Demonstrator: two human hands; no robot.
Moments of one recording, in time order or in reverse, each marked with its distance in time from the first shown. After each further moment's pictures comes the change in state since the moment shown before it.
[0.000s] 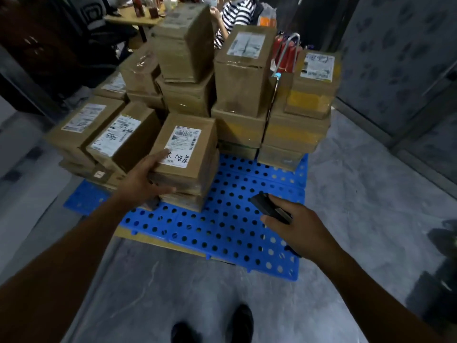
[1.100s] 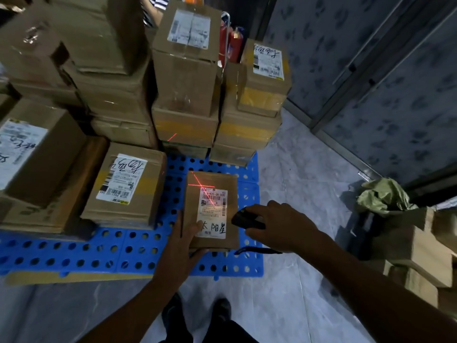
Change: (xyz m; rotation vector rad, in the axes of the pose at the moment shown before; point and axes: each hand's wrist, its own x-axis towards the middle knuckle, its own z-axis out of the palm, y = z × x) left_hand -0.057 0.000 0.225 0.024 -0.171 0.121; right_hand 0.030 0.017 -0.022 -0.638 -0.099 0.193
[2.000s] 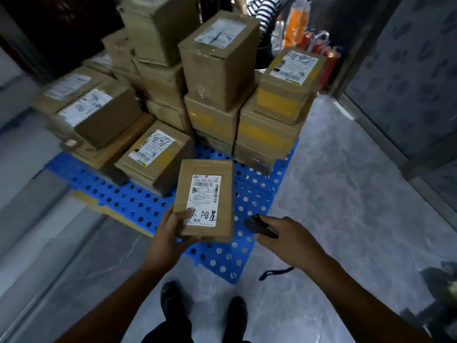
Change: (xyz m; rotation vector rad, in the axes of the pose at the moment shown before) left_hand -0.035 0.088 0.037 -0.071 0.421 -0.142; right_hand 0.030 0.133 0.015 0.373 -0.111 -0.349
